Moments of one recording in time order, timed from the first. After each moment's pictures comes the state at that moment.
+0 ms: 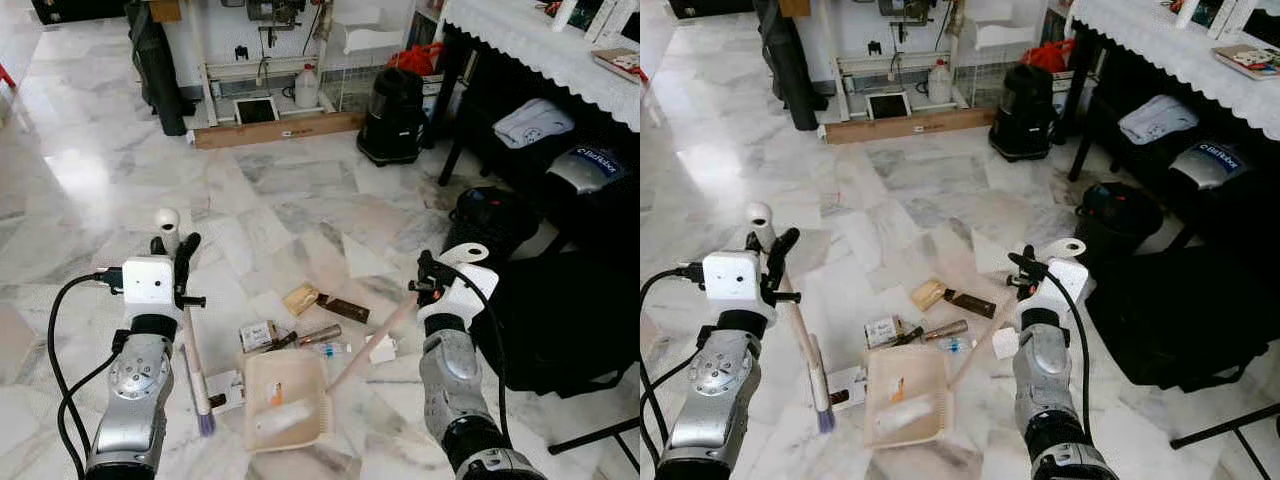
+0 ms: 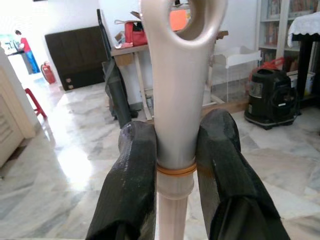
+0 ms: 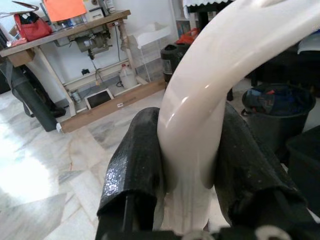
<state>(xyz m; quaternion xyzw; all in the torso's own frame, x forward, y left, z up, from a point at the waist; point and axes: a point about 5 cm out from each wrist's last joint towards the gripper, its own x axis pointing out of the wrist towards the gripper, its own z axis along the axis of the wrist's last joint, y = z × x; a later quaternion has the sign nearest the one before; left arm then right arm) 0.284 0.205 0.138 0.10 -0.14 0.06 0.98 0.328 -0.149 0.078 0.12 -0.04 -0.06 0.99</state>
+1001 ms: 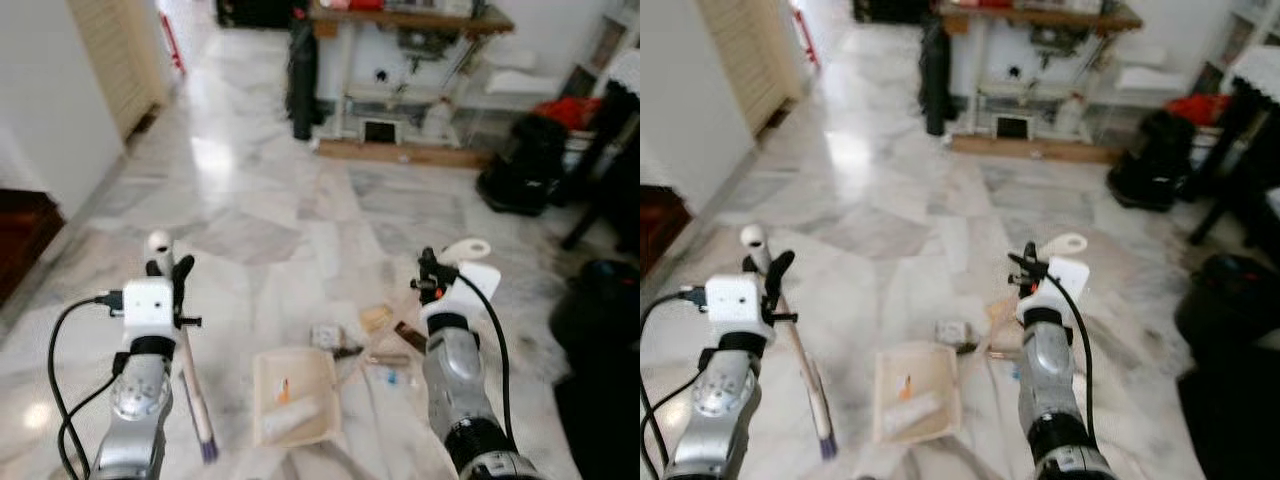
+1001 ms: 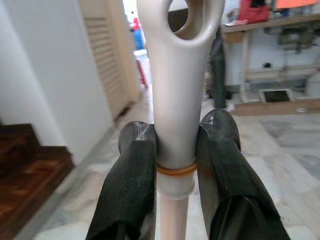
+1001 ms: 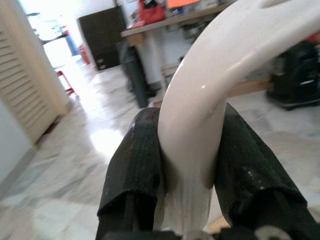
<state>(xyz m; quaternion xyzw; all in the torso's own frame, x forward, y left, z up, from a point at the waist) 0.281 0.205 0.118 0.10 -0.11 0.06 0.99 0.326 -0.155 0.081 0.10 -0.05 -0.06 0.99</state>
